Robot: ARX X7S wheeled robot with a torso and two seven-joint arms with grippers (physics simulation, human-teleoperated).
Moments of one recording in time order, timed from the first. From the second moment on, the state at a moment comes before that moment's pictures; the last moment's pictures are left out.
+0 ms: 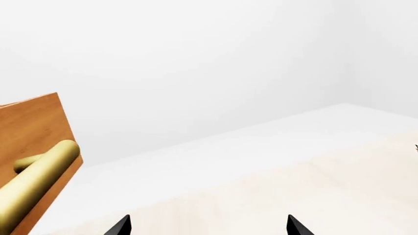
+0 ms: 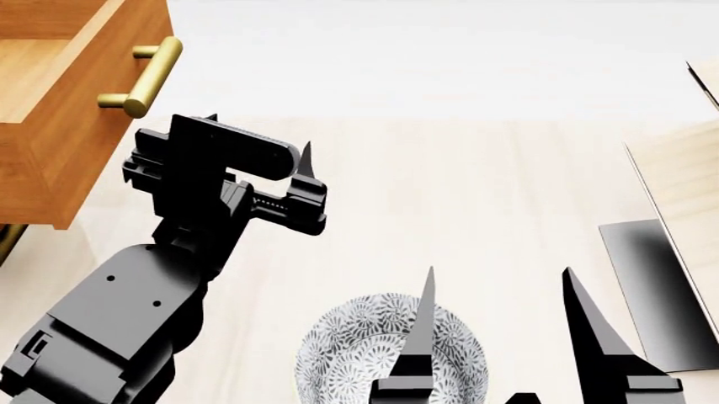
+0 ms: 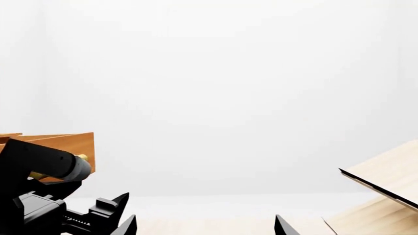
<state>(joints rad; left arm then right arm) -0.96 -0.07 0.57 -0.53 -0.31 -0.26 -0.20 0.03 0.24 -0.11 -0.84 0.29 0.47 0.27</state>
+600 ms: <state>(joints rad) -0.98 -0.19 0.56 -0.41 -0.36 -0.37 -0.24 0.03 0.26 -0.13 -0.83 0.30 0.47 0.29</state>
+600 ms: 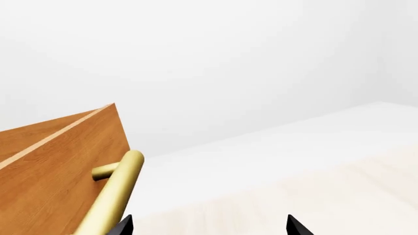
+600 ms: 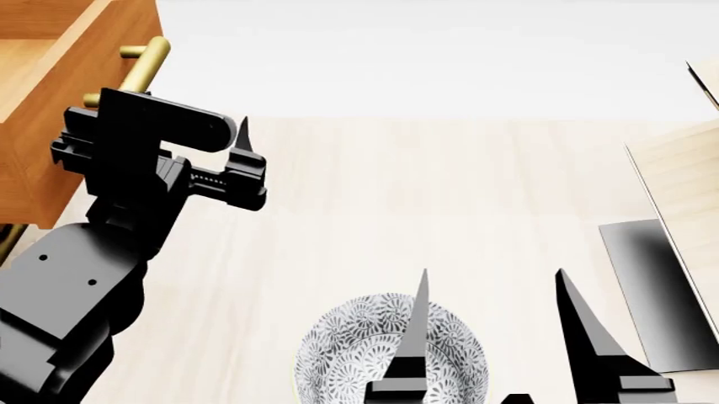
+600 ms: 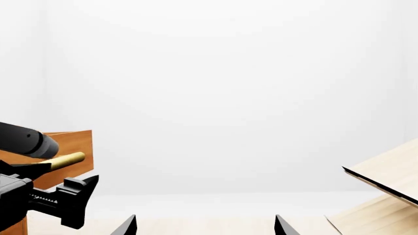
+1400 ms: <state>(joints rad) -0.97 -0.34 0.50 -0.27 -0.39 -0.46 -0.29 0.03 0.28 -0.16 -0.82 0.30 0.45 0.31</state>
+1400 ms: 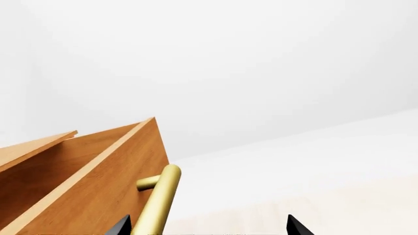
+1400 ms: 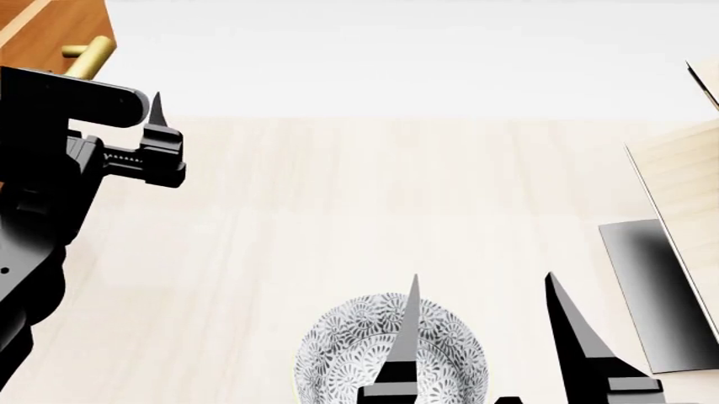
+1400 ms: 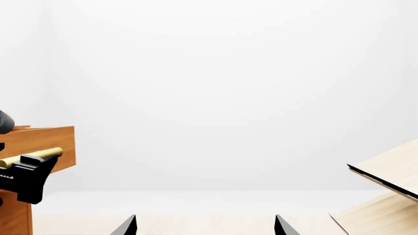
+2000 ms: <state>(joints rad) -0.92 -0.44 0.45 -0.20 -0.41 -0.49 -0.32 0.04 0.29 -0.18 -0.82 0.31 0.45 0.33</state>
